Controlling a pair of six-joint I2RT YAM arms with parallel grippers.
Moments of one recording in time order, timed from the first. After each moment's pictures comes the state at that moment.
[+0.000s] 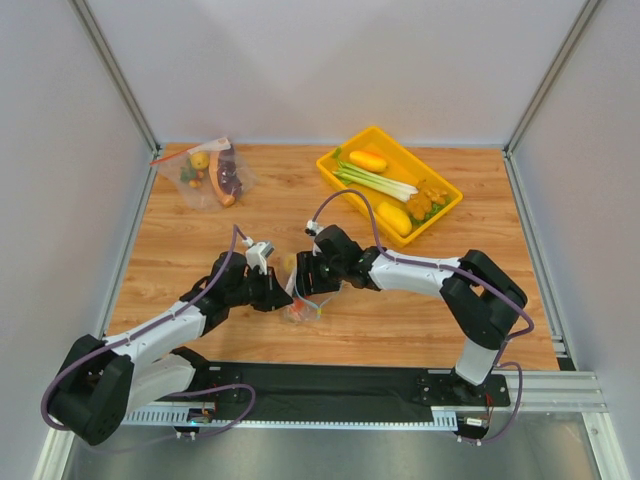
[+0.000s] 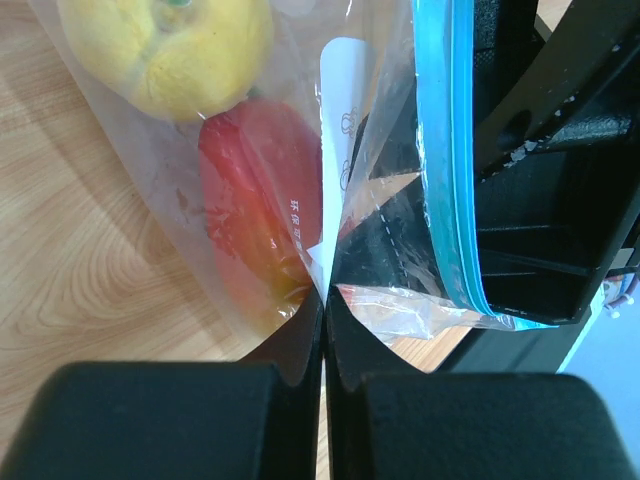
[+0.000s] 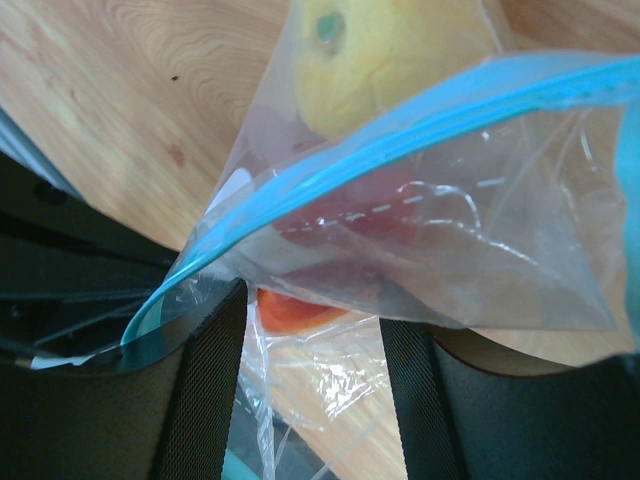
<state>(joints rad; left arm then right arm) -0.50 1.06 0.34 0.07 0.43 -0.50 0.89 1.76 1.04 -0.10 -0.25 0.67</state>
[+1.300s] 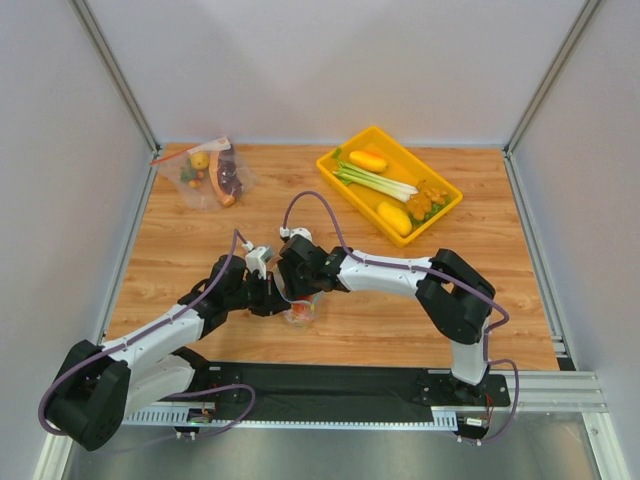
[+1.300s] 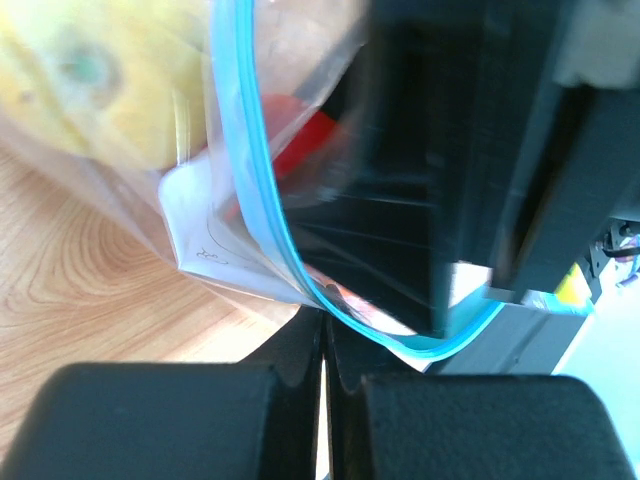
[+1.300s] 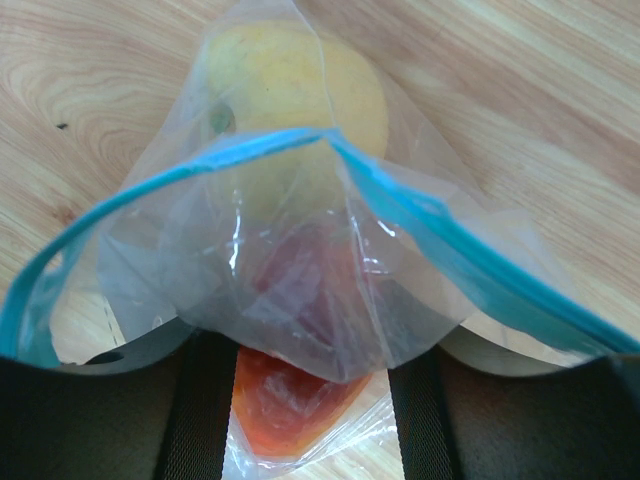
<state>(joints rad) -0.50 1.03 0.33 0.01 0.43 -0.47 1.03 1.89 1.27 -0.37 0.12 0.57</state>
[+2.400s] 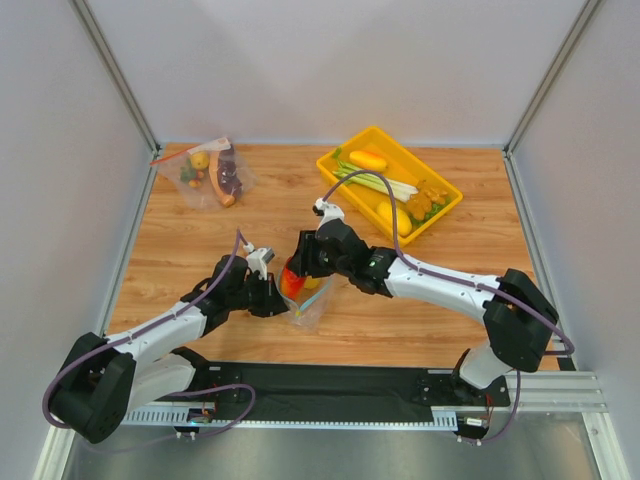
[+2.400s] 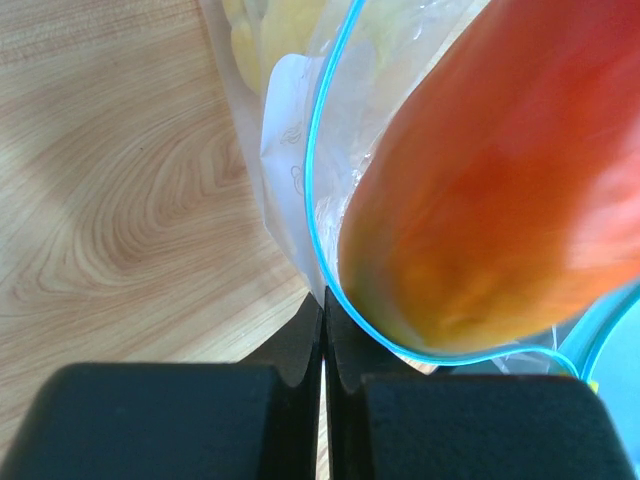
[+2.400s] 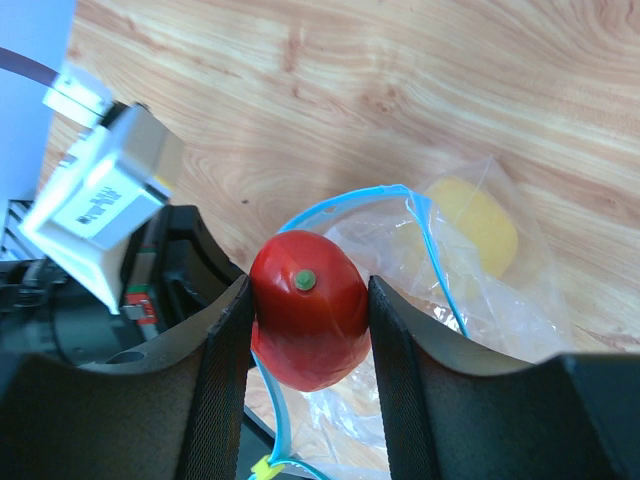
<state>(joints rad) -0.50 1.07 0.33 0.01 0.43 -0.48 0.96 1.57 1.06 -0.07 0.08 0.74</state>
